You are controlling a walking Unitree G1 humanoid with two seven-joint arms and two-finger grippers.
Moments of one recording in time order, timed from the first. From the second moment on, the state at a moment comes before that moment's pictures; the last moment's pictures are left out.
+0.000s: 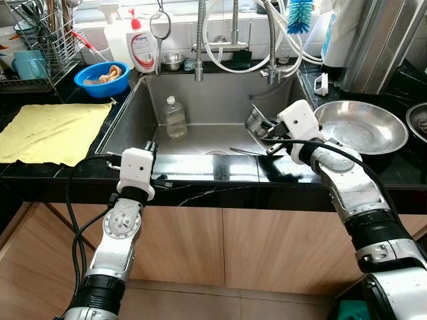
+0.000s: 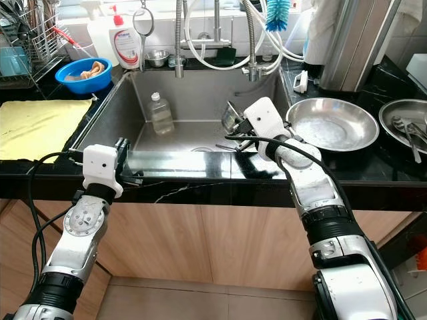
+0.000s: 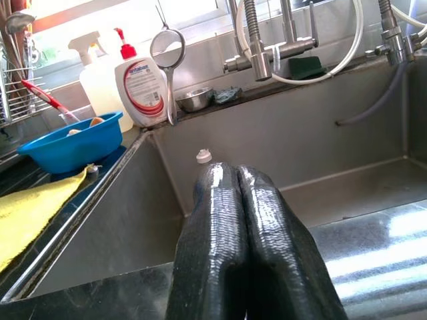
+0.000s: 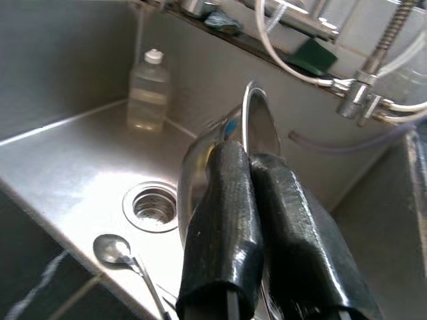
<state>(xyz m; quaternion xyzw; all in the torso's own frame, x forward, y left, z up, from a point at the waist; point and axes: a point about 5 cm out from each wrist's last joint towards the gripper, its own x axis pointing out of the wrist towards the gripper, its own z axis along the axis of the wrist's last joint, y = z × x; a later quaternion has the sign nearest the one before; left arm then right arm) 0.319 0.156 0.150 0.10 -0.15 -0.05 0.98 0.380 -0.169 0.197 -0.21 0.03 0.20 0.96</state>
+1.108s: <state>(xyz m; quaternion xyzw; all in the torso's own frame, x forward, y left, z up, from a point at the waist) 0.319 0.153 0.149 0.10 -0.15 -0.05 0.98 0.383 -0.179 0.193 -0.22 0.04 0.15 0.96</state>
